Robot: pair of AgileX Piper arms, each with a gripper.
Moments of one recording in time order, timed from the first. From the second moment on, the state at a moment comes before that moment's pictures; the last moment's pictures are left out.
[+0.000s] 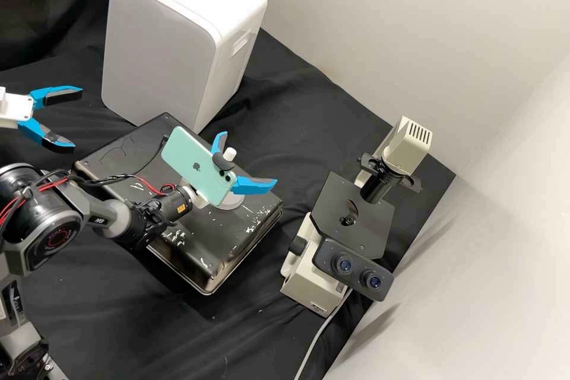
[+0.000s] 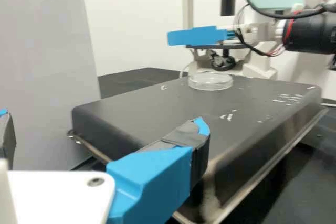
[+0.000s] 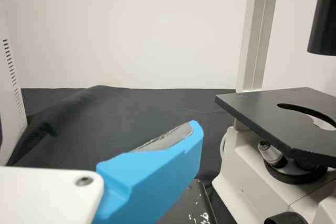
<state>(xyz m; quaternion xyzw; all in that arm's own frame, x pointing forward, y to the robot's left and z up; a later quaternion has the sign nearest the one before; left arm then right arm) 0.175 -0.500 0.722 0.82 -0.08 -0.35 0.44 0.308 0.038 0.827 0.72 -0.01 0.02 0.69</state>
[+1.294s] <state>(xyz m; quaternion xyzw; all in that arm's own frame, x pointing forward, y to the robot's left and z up) 0.174 -0.500 0.720 0.81 -0.07 -0.37 0.45 0.240 -0.003 0.788 0.72 -0.01 -0.04 0.70</state>
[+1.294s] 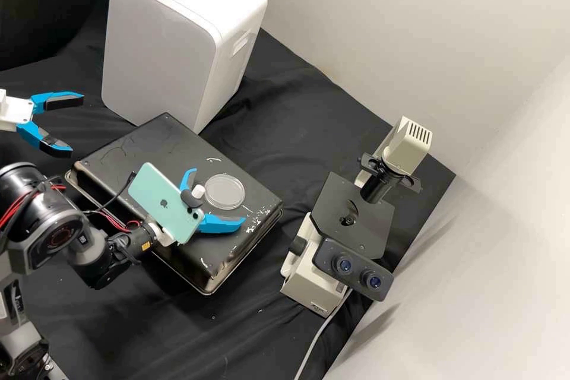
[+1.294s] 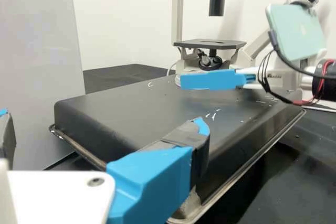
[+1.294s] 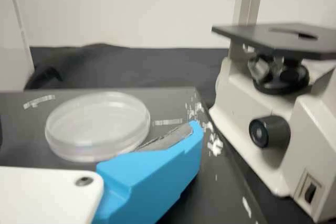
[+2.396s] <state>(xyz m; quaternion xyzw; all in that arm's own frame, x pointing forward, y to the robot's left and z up) 0.174 -0.500 0.720 0.81 -0.07 -0.37 0.45 0.277 -0.007 0.770 0.70 -0.01 -0.04 0.71</state>
